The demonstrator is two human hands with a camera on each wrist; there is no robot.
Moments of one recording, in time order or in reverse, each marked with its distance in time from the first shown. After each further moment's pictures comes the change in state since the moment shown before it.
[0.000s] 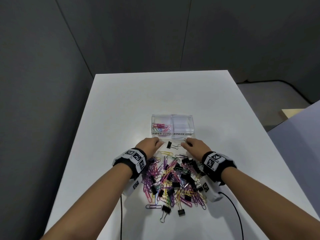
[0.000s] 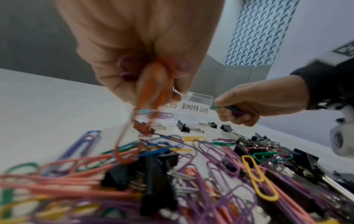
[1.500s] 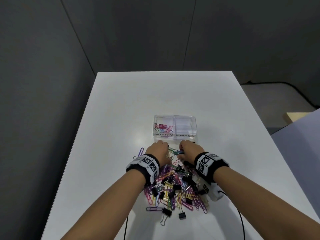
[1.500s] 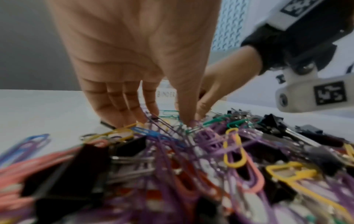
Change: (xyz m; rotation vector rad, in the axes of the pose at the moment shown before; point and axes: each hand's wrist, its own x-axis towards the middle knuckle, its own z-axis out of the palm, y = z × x) left_hand 0.008 0.017 0.029 0.268 -0.027 0.000; right_hand 0.014 -0.023 0.012 -0.373 -0.132 -0.070
